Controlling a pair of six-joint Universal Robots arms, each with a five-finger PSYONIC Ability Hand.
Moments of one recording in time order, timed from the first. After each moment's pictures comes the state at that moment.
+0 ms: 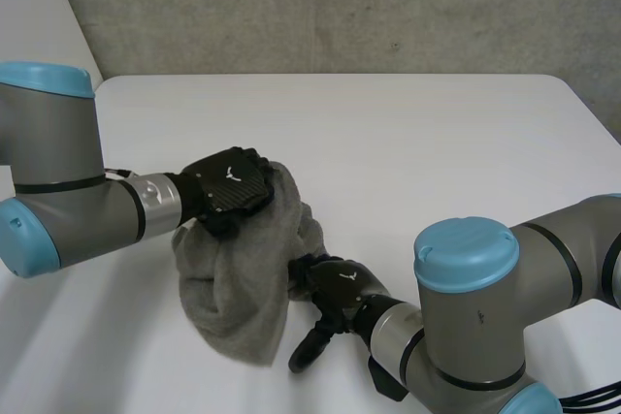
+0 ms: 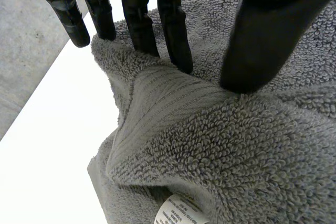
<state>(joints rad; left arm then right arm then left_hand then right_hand) 4.39 -2.16 -1.23 2.80 -1.01 4.02 2.31 -1.04 1.61 -0.02 1.39 3.37 0.94 0.95 0.22 0.23 0.77 0.23 0.23 0.17 0.23 0.07</state>
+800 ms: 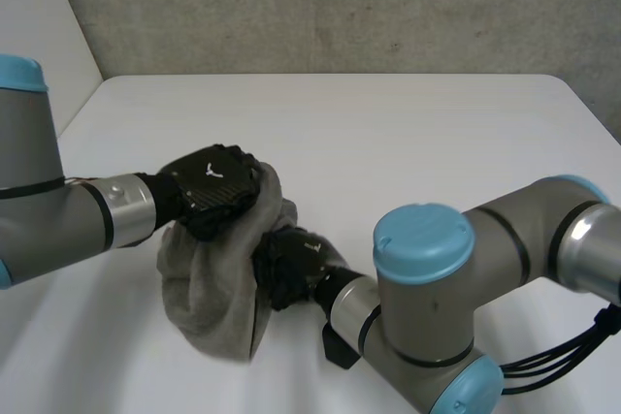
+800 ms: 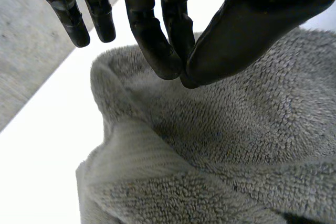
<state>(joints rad) 4.44 -2.00 -1.37 2.80 -0.97 3.89 2.38 -0.94 1.42 -0.09 1.39 3.57 1.32 1.35 0.22 0.23 1.17 1.29 1.32 0.17 0.23 1.15</state>
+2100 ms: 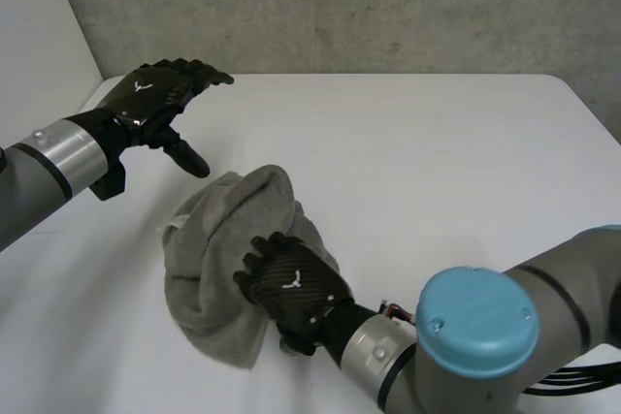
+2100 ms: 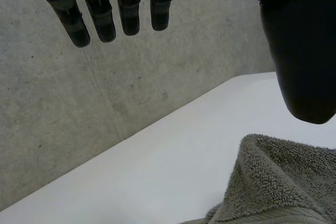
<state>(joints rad) 4.58 -1.87 -1.48 3.26 -0.94 3.24 2.39 -1.09 1.73 -0.40 1.26 2.74 0.30 0.24 0.22 0.23 0.06 0.48 0.47 0.17 0.23 0.32</state>
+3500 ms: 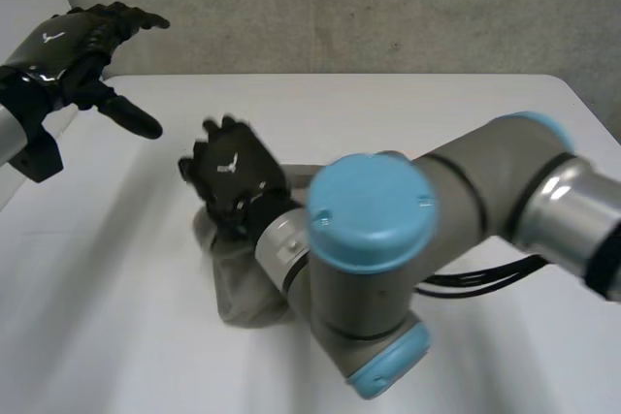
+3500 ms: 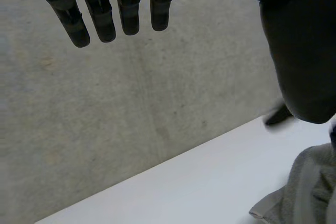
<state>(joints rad) 4.69 -1.60 -1.55 3.18 -0.99 3.07 2.52 -0.90 1.08 -0.14 1.52 2.78 0.30 0.24 0.22 0.23 0.05 0.81 0.84 0.17 0.23 0.65</state>
